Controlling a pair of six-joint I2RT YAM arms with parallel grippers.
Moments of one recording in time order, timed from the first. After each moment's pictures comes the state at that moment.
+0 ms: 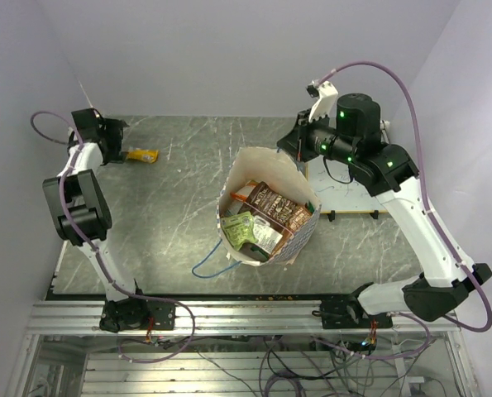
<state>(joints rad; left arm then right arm) 0.28 2.00 1.49 -0.18 0.14 -1.29 0.57 1.35 1.71 -0.71 -0.18 0.22</state>
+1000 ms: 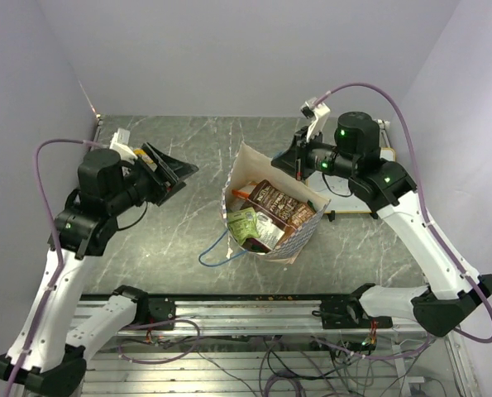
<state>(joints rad) -0.27 0.88 1.22 -0.68 0.29 -1.05 0.57 1.24 1.49 -0.59 -0.38 0.17</state>
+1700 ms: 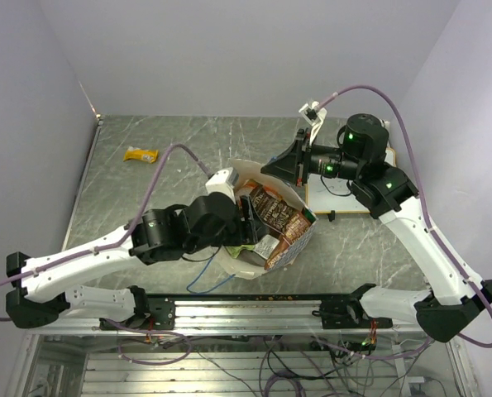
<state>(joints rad) -1.21 1.11 1.25 -0.68 -0.31 -1.02 0.57 1.19 1.44 -0.42 -0.67 0.27</state>
